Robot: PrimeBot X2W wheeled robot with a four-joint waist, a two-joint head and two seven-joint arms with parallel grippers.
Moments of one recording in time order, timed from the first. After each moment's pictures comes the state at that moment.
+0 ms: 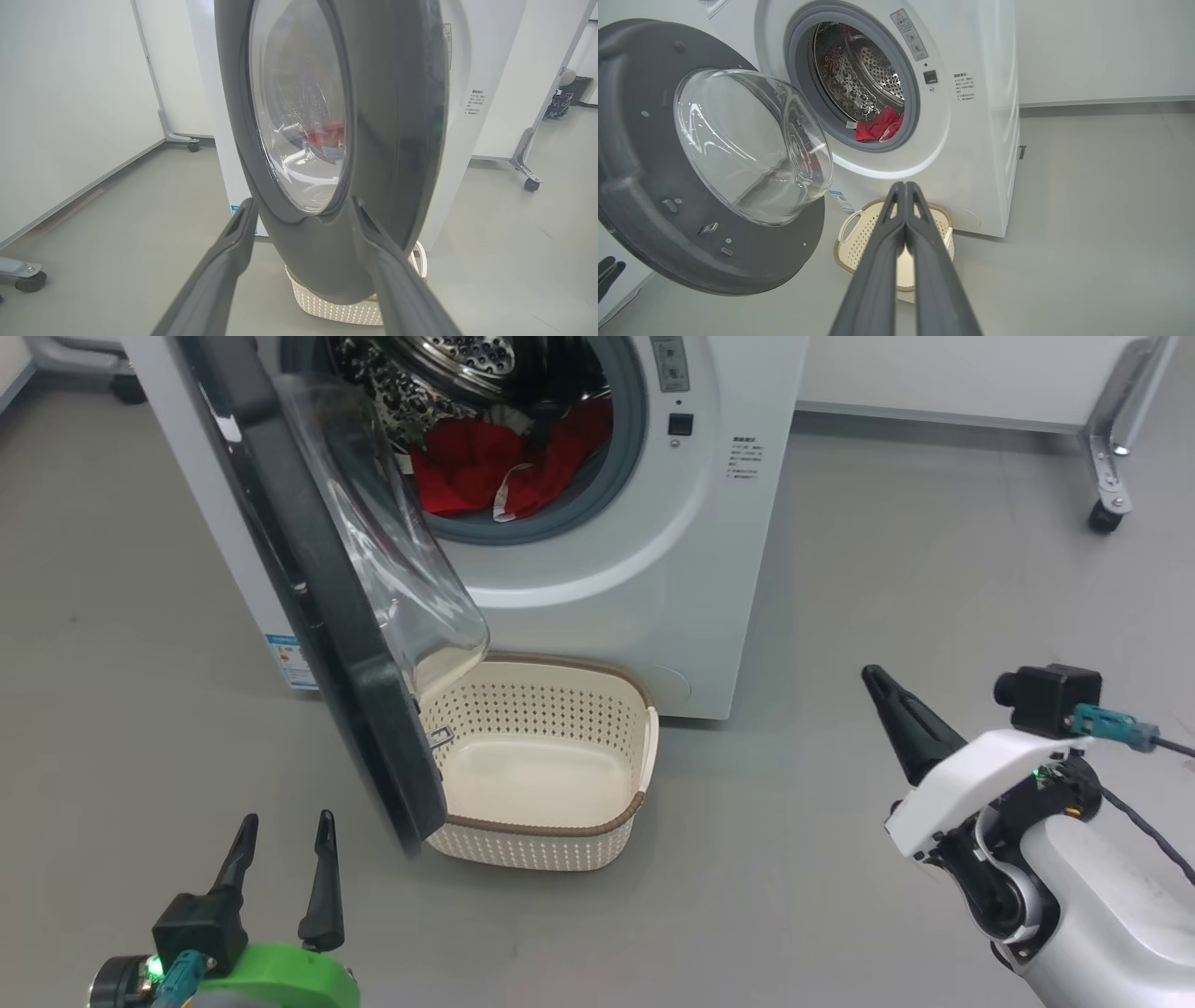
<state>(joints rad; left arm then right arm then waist) -0.02 0.09 -0.16 0.26 -0.35 0.06 -0.25 -0.34 -0.39 0.62 0.25 1.00 0.06 -0.05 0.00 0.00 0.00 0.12</state>
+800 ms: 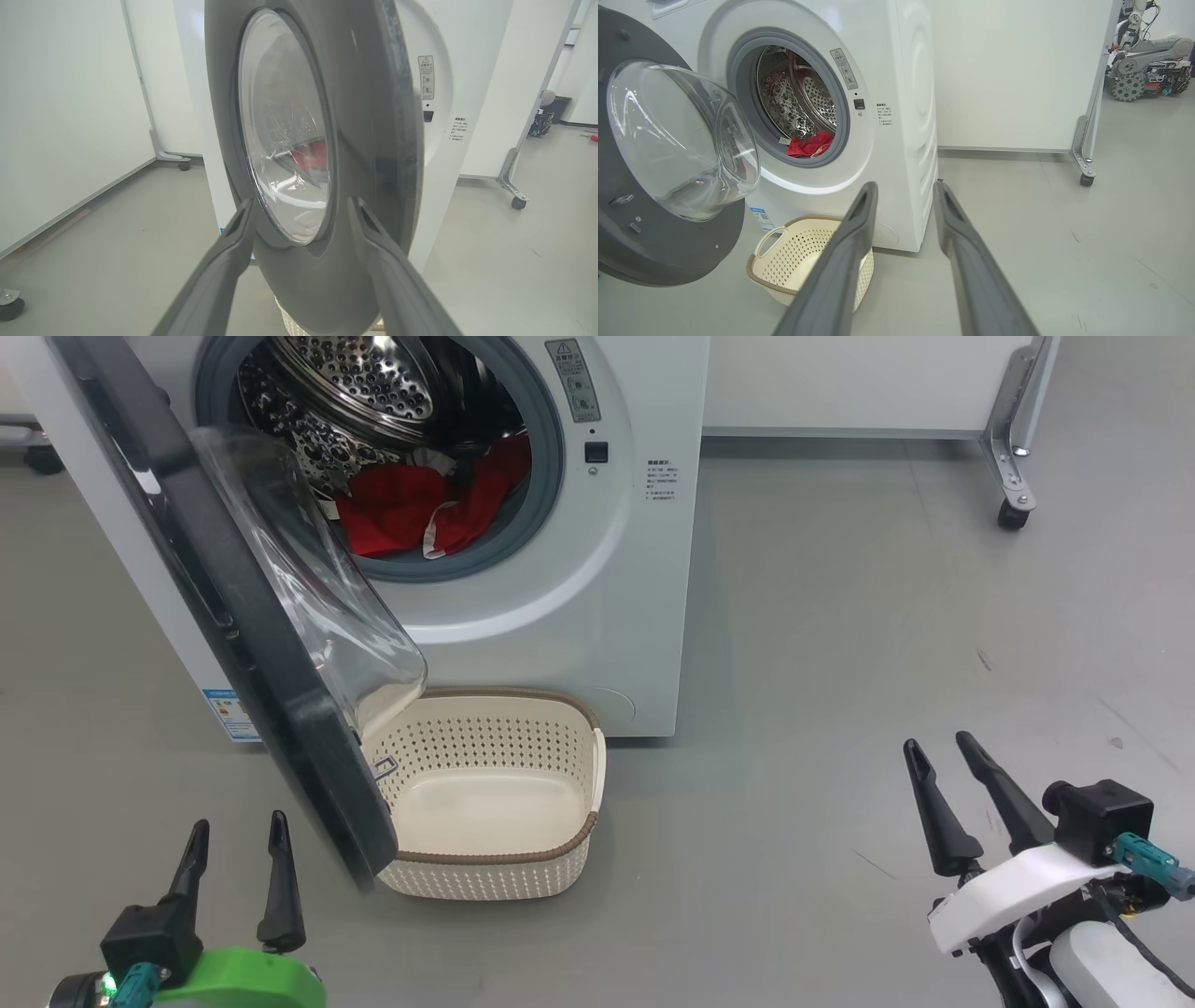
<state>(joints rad) 0.01 0.07 -0.06 0.23 -0.34 0.03 -0.25 -0.12 -0.44 0.55 0.16 0.77 -0.07 -0.26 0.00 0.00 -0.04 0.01</state>
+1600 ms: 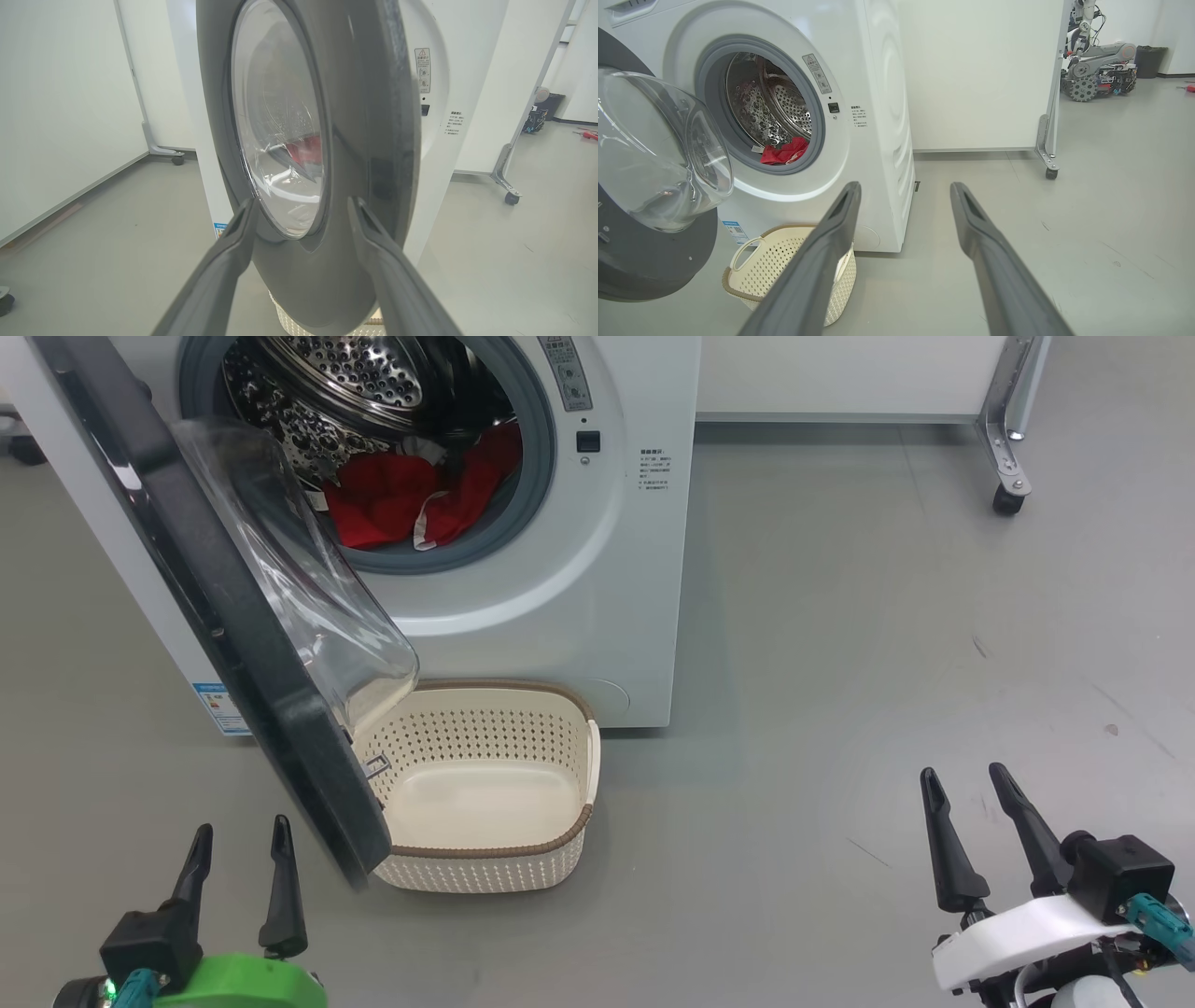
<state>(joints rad) 0.02 0.06 -0.03 0.23 -0.32 0.01 -0.25 0.05 -0.34 0.38 0.06 0.62 -0.11 -0.26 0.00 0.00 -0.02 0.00</state>
